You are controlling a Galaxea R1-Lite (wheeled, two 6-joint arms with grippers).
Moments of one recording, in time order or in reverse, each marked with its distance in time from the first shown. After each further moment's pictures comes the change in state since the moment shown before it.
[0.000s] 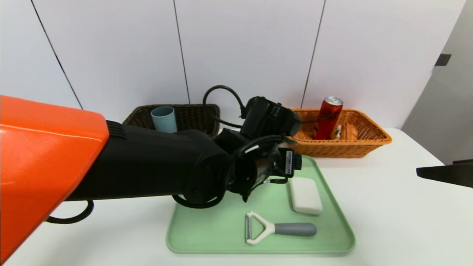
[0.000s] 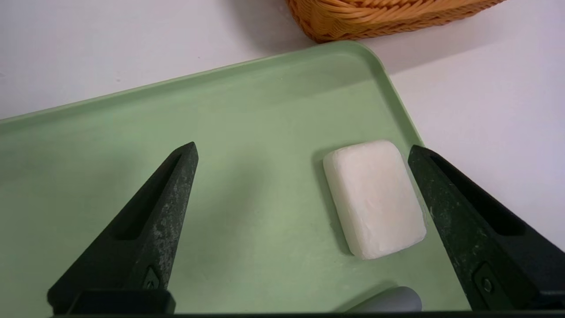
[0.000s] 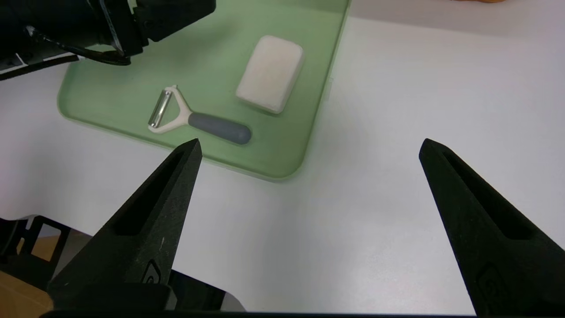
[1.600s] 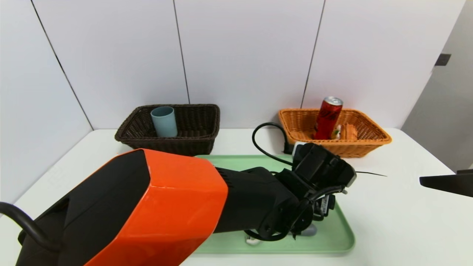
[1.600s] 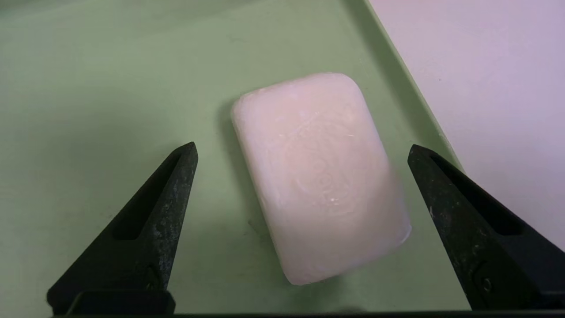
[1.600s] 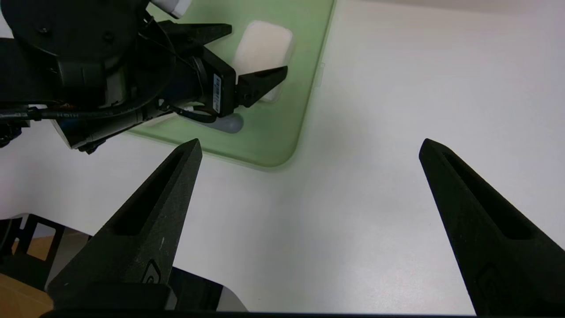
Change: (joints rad) left arm -0.119 0.266 -0.213 0.081 0.061 -0.009; right arm -0.030 -0.021 0.048 -0.003 0.006 0.000
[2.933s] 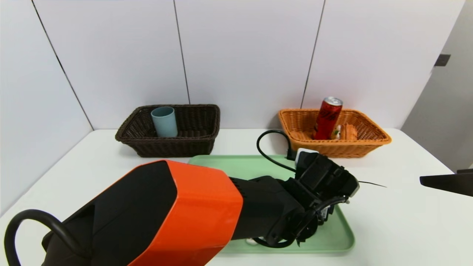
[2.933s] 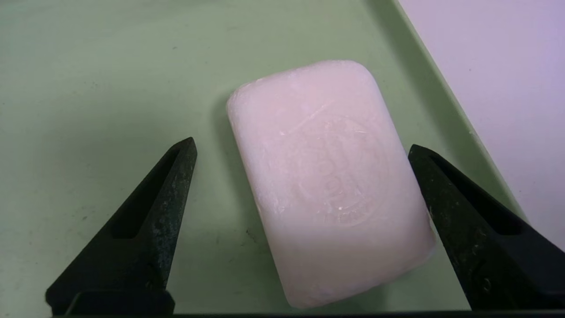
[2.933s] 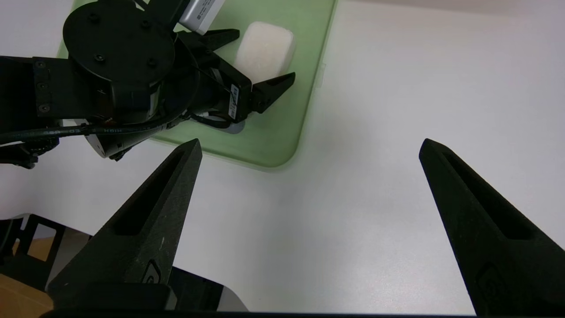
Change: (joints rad) left arm -0.012 0.058 -0.023 0.001 0.037 0.009; right arm -0.001 -0.001 -0.001 -0.002 0.001 0.000
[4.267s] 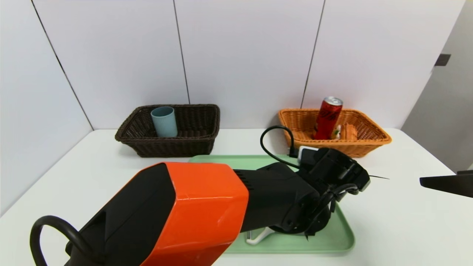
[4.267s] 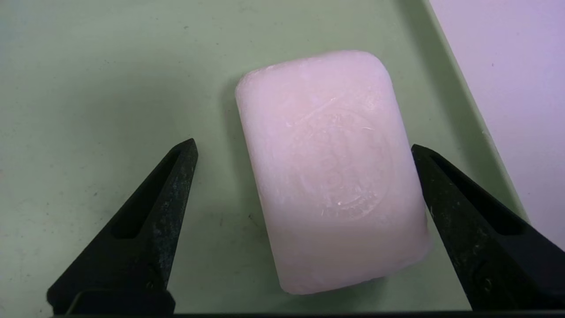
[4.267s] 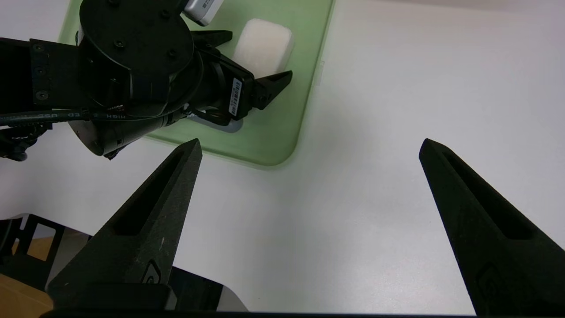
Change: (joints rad) left arm -0.010 0.050 -0.226 0.279 0.045 -0.071; right arm -0.005 0.000 0.006 0.001 0.001 0.000
